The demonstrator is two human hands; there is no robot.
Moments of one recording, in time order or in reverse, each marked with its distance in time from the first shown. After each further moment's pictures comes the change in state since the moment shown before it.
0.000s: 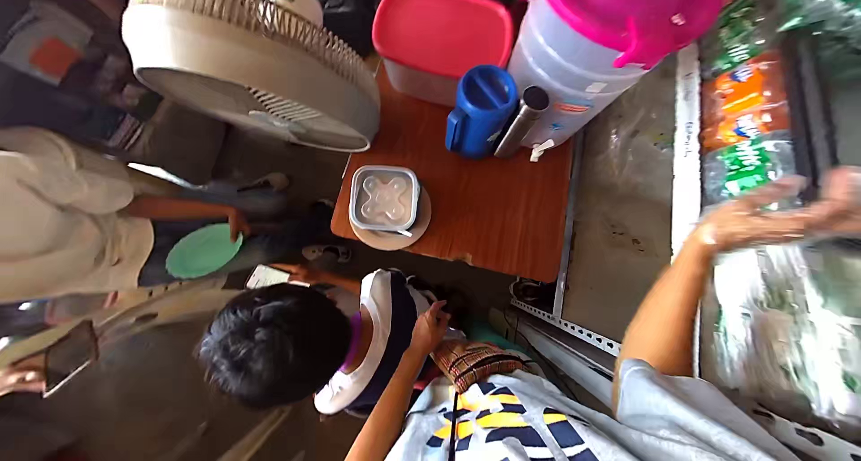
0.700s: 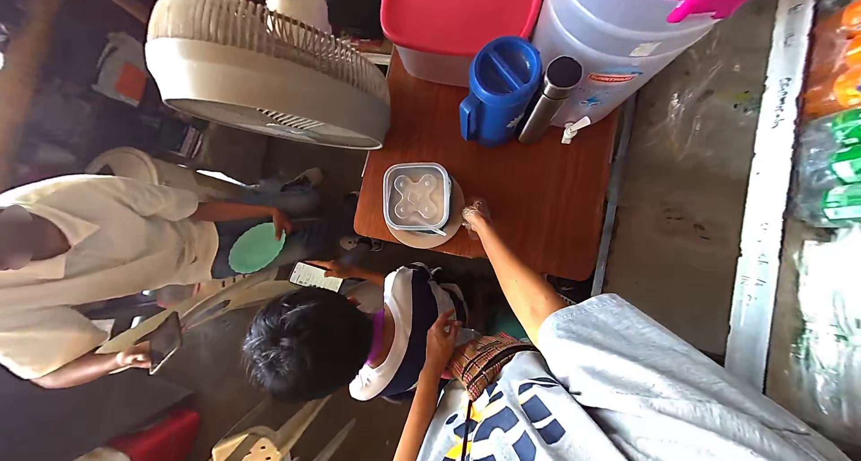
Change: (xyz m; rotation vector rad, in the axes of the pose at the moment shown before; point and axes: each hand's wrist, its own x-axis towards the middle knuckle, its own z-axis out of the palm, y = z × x) left_hand -0.032 -0.005 0.015 -0.181 0.250 -0.108; right_hand -0.307 -0.109 0.183 0.158 -1.633 0.815
